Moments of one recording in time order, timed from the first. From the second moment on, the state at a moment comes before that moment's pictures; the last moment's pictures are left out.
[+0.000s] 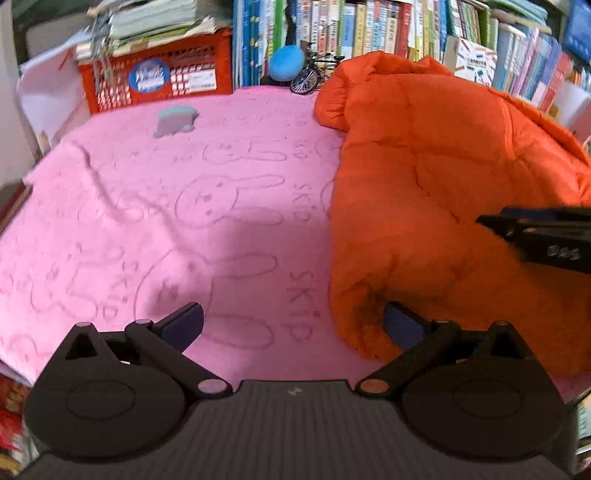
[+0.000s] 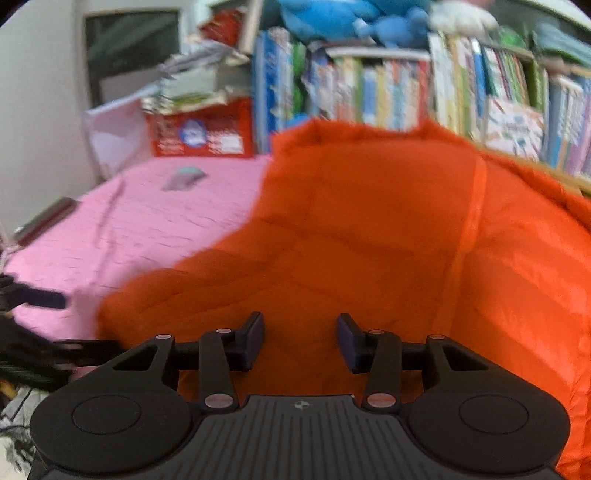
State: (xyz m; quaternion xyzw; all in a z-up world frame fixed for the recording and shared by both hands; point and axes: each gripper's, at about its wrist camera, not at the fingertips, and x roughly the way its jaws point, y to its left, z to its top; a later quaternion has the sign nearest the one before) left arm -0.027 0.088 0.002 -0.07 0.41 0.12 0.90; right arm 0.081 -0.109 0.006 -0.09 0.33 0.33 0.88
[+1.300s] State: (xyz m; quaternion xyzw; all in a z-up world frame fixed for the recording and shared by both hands) left arm -0.059 0.120 0.015 -0.10 0.44 0.12 0.88; right arm 0.083 -0.126 -0.025 -0.04 0.32 0.36 0.87
